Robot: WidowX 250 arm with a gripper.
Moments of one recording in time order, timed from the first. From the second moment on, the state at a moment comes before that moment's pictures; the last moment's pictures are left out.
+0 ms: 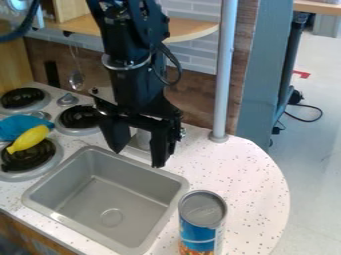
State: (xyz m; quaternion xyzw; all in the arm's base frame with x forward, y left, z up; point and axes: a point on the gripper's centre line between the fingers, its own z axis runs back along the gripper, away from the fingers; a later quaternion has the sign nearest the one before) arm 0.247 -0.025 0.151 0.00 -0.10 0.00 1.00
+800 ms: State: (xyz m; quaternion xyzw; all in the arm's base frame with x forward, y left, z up) arm 0.217 -0.038 0.094 0.02 -0.05 -0.03 1.00
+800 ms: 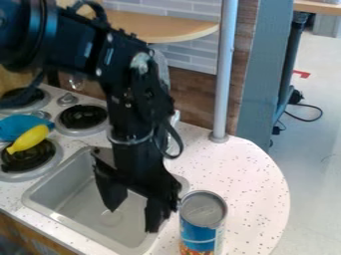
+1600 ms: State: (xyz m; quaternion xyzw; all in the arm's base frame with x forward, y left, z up) arm 0.194 -0.059 0.039 0.03 -0.06 -0.04 1.00
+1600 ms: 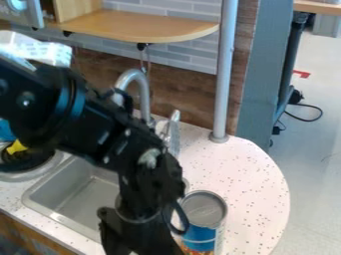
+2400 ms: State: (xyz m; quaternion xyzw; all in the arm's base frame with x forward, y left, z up) arm 0.219 -0.050 -0.013 0.06 -0.08 -0.02 1.00
